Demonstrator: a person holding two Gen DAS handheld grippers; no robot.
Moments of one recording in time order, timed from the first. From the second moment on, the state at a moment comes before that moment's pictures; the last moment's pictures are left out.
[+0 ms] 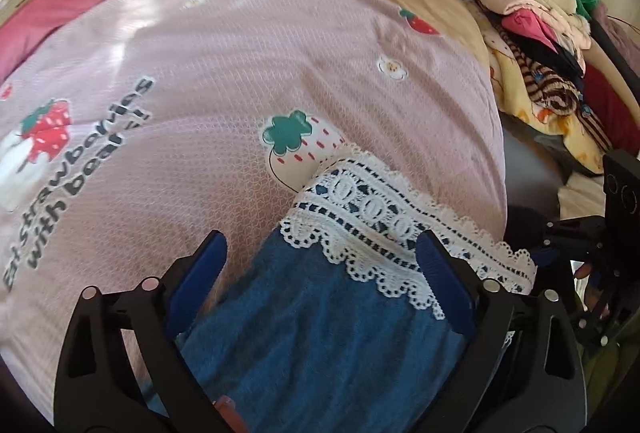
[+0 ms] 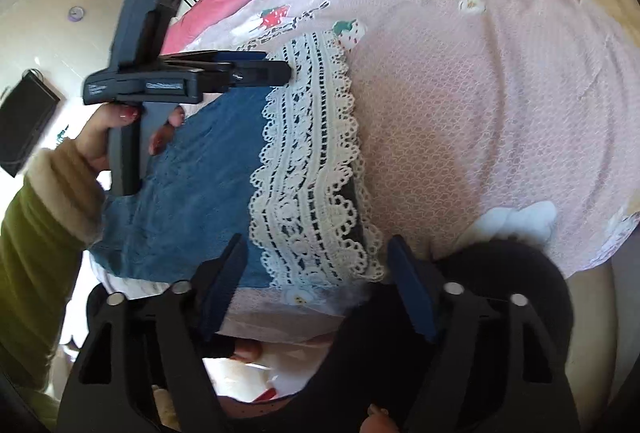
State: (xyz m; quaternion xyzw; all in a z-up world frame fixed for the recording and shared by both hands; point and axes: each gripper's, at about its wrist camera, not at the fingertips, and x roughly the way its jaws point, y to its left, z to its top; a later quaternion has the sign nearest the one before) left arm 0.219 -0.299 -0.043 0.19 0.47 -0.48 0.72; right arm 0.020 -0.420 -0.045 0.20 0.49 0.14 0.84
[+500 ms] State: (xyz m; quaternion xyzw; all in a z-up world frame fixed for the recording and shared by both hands) left arm 0.207 -0.304 -0.046 0.24 0.43 -0.52 0.70; right arm 0.018 -0.411 -0.035 0.17 0.46 0.13 0.86
